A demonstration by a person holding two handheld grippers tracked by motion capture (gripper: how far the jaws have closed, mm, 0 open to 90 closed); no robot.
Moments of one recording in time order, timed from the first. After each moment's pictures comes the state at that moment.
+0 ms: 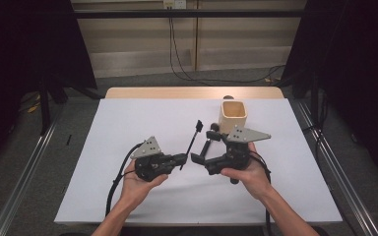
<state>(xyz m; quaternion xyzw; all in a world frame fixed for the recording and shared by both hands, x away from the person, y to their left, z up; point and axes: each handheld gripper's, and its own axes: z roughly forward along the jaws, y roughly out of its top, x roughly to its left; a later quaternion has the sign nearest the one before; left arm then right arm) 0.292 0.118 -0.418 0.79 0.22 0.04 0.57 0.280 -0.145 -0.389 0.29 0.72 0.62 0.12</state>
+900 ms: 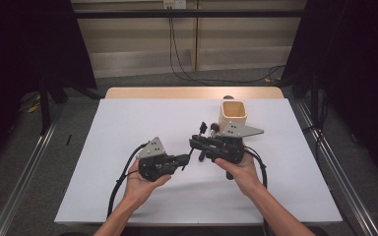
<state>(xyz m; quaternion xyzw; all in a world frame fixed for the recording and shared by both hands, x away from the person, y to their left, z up) 0.294 0.110 -0.424 0.80 0.22 0.05 0.56 0.297 -0.138 -0.398 0.30 0.72 0.61 0.11</state>
